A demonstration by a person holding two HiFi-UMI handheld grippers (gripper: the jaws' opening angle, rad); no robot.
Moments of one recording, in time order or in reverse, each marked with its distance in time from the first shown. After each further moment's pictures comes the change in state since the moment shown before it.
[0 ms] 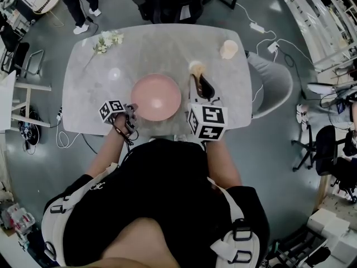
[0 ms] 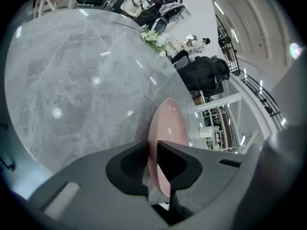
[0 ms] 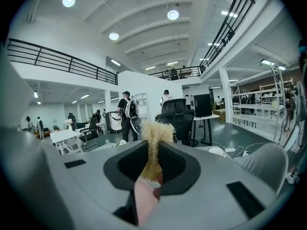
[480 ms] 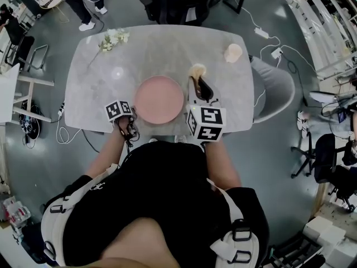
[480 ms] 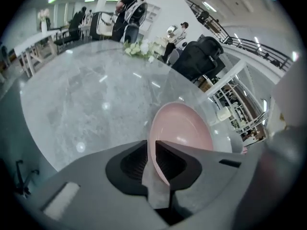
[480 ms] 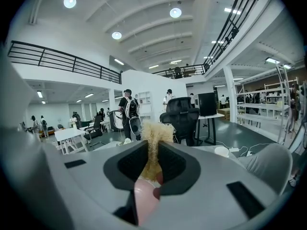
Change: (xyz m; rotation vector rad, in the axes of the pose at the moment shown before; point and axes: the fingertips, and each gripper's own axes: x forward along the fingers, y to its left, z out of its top) left arm -0.026 0.015 0.009 0.334 -0.078 0.271; right arm 0.003 0.015 -0.005 -0.013 0.019 0.044
